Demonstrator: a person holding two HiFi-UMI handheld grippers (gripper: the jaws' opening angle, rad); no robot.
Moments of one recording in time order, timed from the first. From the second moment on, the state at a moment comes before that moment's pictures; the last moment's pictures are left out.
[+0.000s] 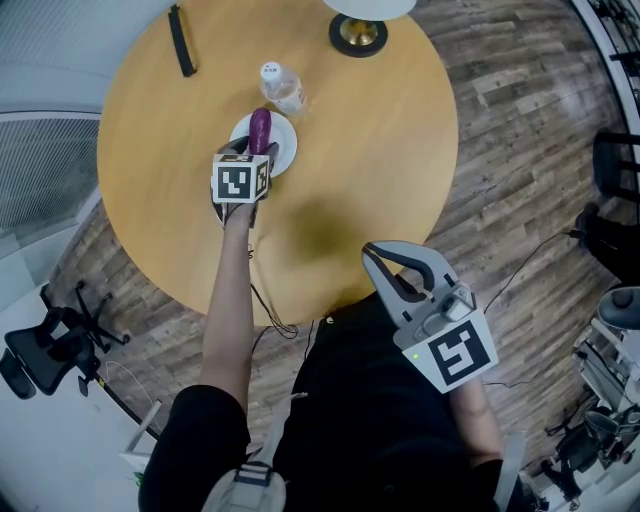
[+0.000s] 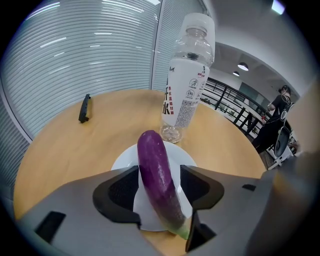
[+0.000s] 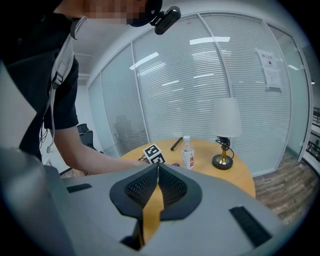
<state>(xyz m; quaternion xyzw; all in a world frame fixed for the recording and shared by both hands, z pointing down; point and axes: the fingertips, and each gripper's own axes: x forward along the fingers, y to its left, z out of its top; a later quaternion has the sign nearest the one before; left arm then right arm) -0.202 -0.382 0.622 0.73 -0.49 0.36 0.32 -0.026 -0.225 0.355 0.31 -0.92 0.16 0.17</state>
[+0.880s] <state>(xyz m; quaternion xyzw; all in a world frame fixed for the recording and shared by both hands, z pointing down) -0.204 -0.373 0.591 0.73 -0.51 0.35 0.30 -0.014 -0.211 0.335 0.31 -0.93 0.13 0.15</state>
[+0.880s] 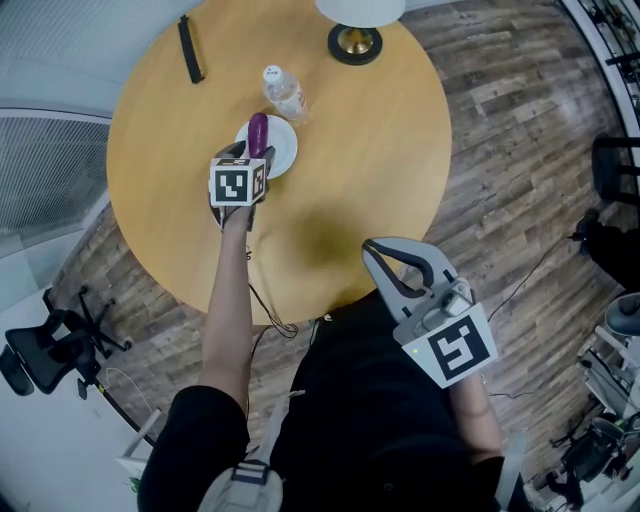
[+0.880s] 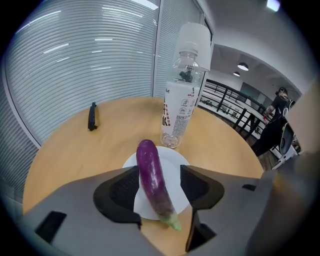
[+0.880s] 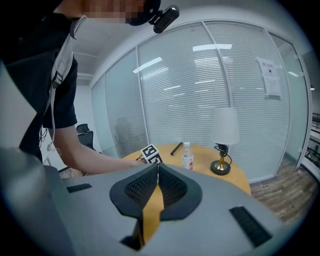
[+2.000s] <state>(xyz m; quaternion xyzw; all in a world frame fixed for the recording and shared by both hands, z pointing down) -0.140 -0.265 0.489 0.73 -0.55 0.33 0.24 0.072 -0.130 0.302 0.29 -0.95 0.08 0.10</state>
